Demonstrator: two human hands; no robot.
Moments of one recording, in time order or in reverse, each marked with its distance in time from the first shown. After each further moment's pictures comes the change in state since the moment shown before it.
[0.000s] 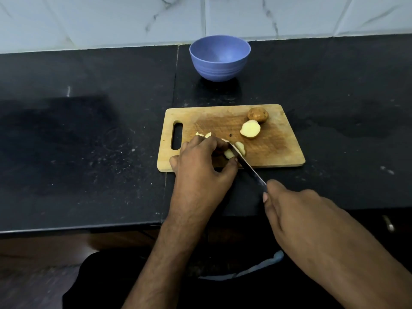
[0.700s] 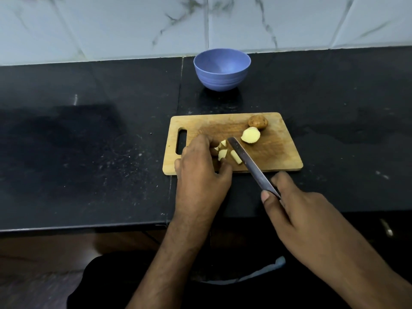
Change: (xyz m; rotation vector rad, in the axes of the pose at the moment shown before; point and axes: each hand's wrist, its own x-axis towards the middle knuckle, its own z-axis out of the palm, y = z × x) left_hand -0.002 0.004 -0.001 -0.010 0.077 -0.029; right_hand -0.006 0.009 0.004 0.248 0.124 -0.058
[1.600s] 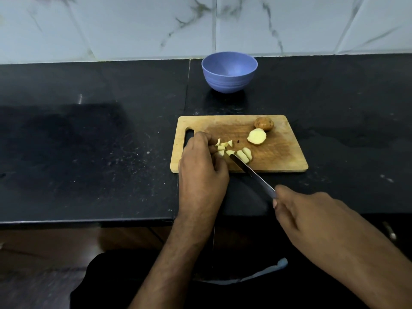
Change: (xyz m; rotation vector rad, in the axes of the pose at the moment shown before) left_hand 0.002 -0.010 -0.001 -0.070 0.130 0.035; right_hand -0.002 -0.004 -0.013 -0.243 -0.126 0.023
